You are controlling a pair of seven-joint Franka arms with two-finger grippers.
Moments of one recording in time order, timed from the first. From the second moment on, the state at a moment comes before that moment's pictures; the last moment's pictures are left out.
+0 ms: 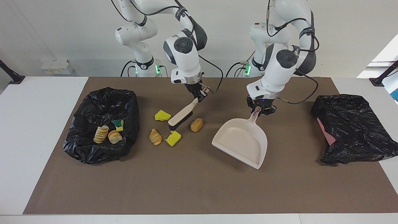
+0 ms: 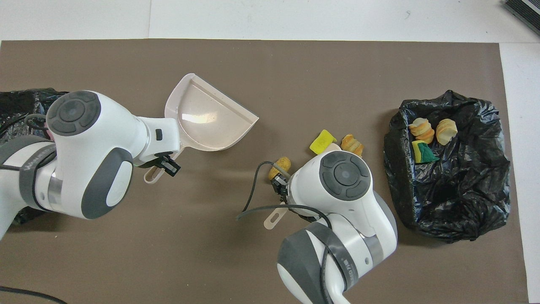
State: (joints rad) left arm -0.35 0.07 0.02 -1.95 -0.06 1.98 0.45; right arm 0.51 0.06 0.07 -2.01 0.20 2.01 1.28
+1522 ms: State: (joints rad) left arm -0.48 0.12 -0.01 -1.99 0.27 1.96 0.89; right arm 0.41 -0.13 0.07 -2.37 0.13 2.04 0.95
